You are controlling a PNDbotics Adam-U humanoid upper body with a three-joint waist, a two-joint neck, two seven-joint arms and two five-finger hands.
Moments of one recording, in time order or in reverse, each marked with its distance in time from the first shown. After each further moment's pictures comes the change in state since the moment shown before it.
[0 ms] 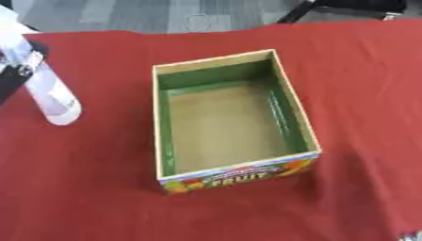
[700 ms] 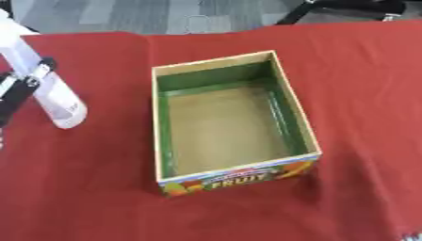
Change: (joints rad) left arm 0.009 -0.023 0.001 0.068 0.017 0.013 0.010; right arm -0.008 0.000 -0.007 0.000 0.000 0.000 0.000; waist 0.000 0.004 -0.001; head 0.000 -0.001
